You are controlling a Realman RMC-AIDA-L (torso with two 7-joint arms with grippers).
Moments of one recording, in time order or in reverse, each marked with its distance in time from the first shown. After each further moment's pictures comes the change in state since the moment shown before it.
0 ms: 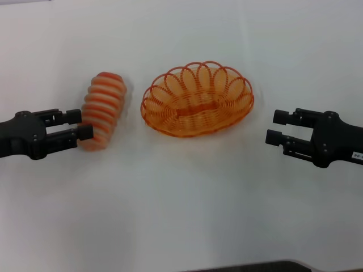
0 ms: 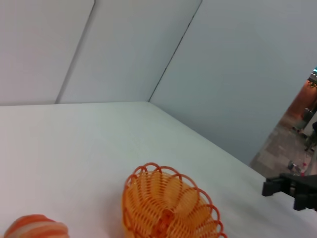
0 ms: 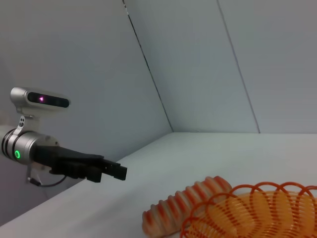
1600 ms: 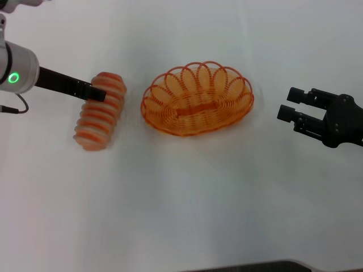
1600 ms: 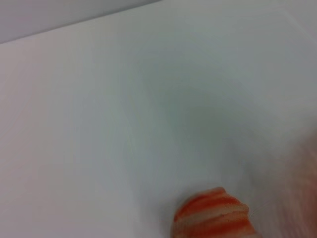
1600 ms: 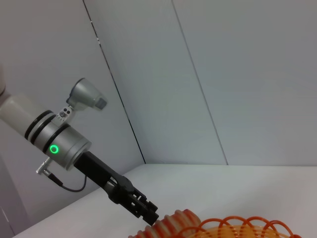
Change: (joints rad) left arm -0.115 -0.113 0.805 0.527 0.403 -0.520 -1.095; right arm 0.008 0.004 0.123 0.013 0.007 -0.002 -0.012
